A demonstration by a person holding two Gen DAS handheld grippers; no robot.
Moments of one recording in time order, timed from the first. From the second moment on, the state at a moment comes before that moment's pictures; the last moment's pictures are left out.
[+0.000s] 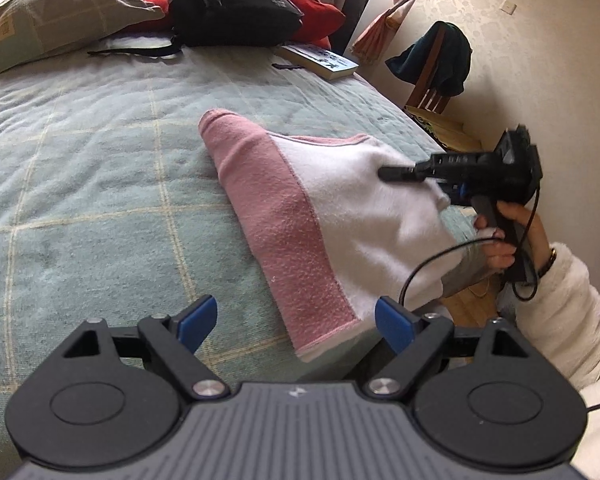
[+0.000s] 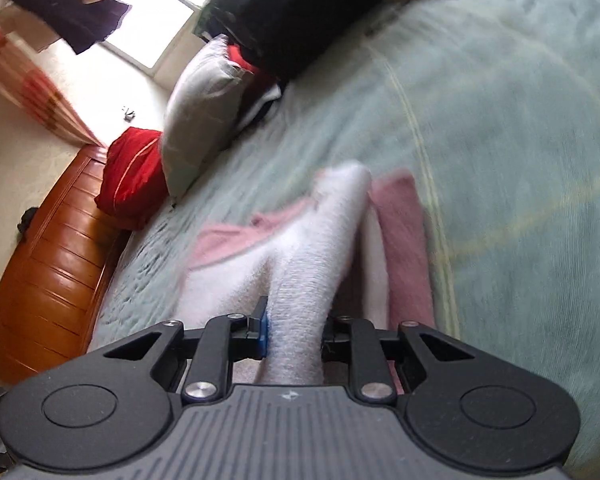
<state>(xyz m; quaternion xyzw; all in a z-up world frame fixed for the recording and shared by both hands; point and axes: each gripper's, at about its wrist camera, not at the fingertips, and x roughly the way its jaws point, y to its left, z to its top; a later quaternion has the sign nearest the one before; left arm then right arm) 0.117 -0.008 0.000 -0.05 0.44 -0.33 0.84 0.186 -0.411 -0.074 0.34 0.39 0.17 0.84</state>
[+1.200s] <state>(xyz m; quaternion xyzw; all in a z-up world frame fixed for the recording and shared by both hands) 0.189 -0.088 0.027 0.01 0.40 -0.37 0.84 0.110 -0.342 -0.071 0.02 0.35 0.14 0.92</state>
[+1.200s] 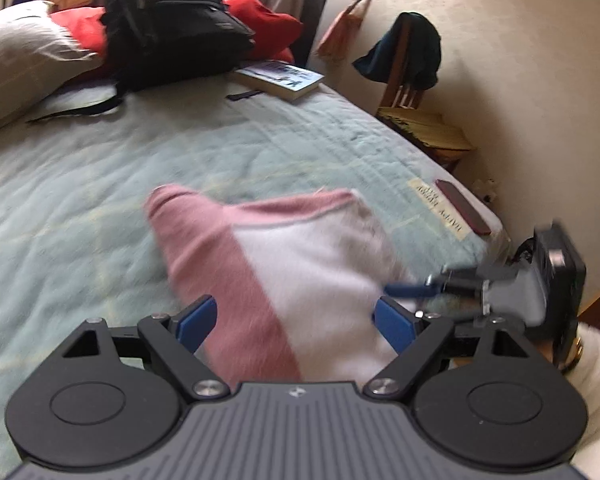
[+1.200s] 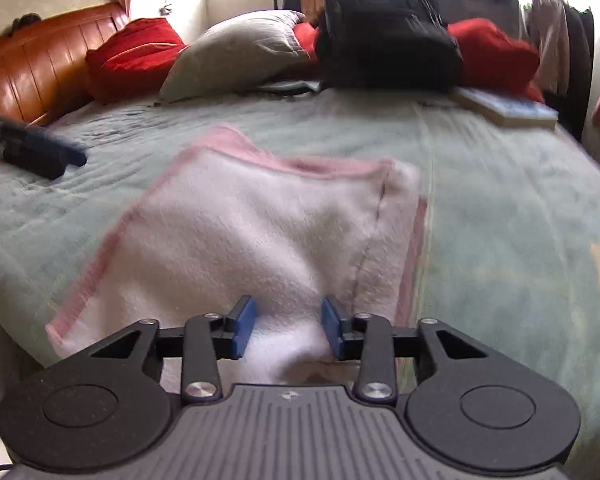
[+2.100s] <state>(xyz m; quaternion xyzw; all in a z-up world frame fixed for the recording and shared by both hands) 0.218 -0.105 -0.010 0.04 0.41 -0.31 0.86 0.113 -0.361 -0.036 0.07 0.32 0.17 0.93</state>
